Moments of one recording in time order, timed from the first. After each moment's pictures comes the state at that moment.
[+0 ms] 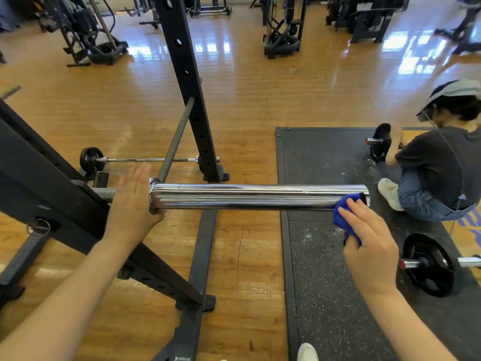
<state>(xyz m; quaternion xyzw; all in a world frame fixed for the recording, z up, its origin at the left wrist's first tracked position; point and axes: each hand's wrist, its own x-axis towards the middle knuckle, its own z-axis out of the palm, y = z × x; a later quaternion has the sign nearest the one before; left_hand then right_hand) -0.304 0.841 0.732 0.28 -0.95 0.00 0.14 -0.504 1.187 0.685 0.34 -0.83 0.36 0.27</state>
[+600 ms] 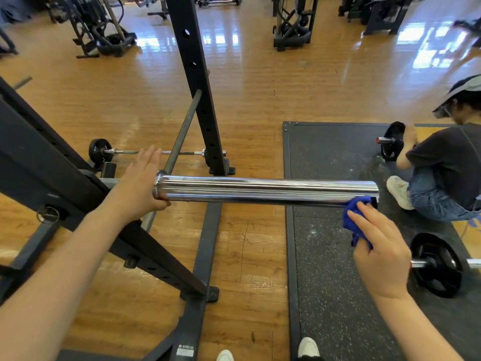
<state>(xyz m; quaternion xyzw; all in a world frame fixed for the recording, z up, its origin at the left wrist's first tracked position) -0.318 0.825 0.764 0.29 -0.96 -0.06 0.00 -0.504 1.197 0.676 0.35 -0.82 0.35 0.29</state>
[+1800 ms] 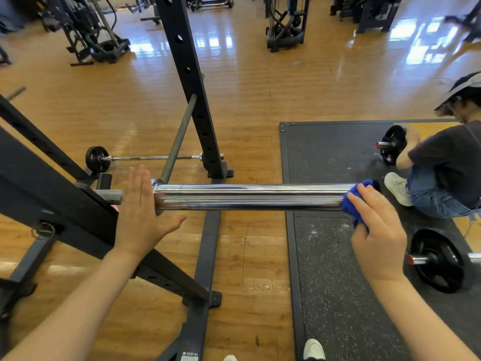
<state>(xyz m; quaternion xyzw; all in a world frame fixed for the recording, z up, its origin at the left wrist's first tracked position) -0.299 0.848 0.721 0.25 -0.95 0.02 0.16 -0.523 1.178 0.685 0.35 -0.81 0.36 0.30</state>
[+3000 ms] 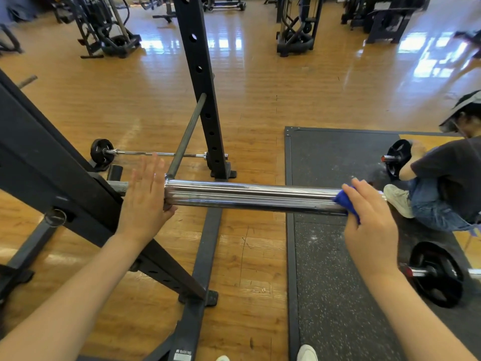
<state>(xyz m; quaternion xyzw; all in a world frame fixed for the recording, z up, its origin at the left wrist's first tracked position) -0.301 0.842 0.735 0.26 -0.95 0.06 0.13 -0.519 1.152 0.705 0.35 -0.84 0.34 0.26</state>
